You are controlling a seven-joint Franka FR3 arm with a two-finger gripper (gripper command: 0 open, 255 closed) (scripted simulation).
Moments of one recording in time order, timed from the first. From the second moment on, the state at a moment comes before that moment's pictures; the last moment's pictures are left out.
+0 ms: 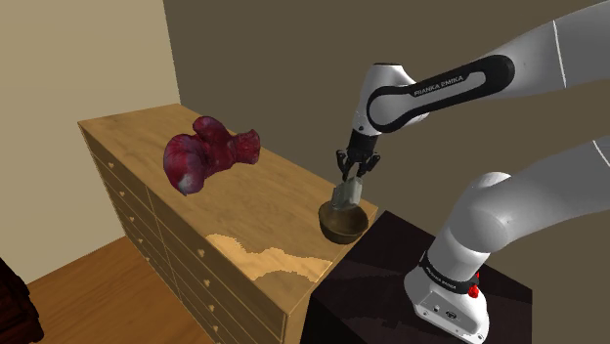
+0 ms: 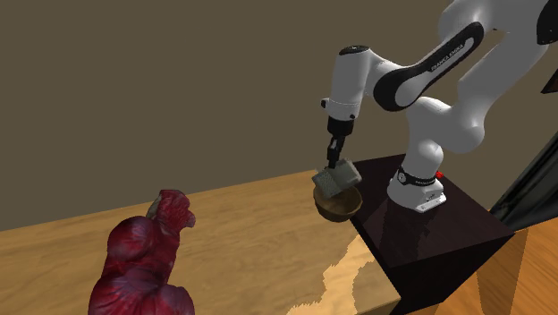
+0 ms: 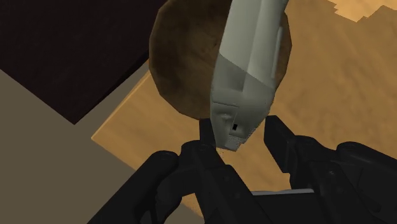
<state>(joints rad) -0.07 -0.60 -0.04 -2.79 0.02 2.21 0.59</state>
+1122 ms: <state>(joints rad) -0.07 -0.56 -0.04 -2.83 0.03 2.29 0.59</state>
